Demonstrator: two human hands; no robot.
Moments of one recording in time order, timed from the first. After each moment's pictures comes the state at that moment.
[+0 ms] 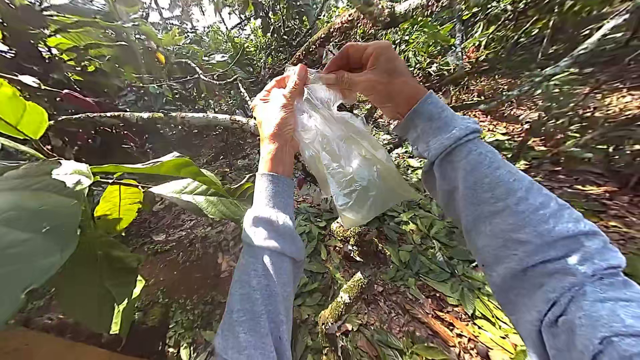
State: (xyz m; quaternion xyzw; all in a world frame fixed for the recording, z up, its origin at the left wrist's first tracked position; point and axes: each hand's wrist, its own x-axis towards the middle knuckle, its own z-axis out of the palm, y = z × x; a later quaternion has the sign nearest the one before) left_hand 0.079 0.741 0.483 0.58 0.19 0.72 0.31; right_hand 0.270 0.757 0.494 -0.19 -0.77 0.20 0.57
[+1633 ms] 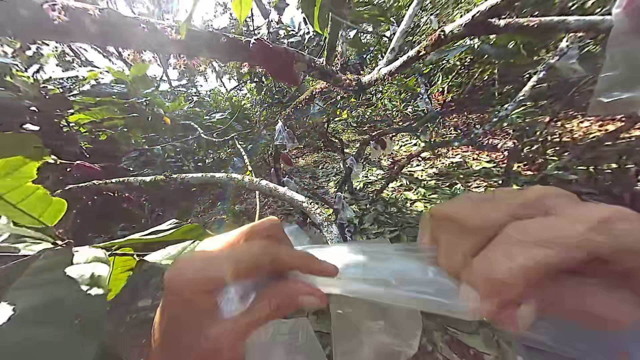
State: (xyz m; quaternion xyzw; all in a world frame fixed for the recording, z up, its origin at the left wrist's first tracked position) left_hand 0.026 0.549 0.489 0.90 0.08 0.43 0.08; right_hand 0.331 0.569 0.445 0.10 -0.84 0.08 0.52
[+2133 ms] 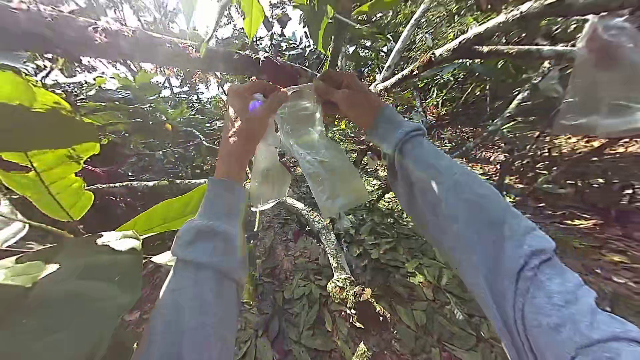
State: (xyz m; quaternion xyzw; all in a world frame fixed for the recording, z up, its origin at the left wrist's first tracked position) left_hand 0.067 0.703 0.619 0.80 0.25 0.55 -0.02; right_hand 0.307 0.779 0.593 -0.17 -0.75 0.21 0.60
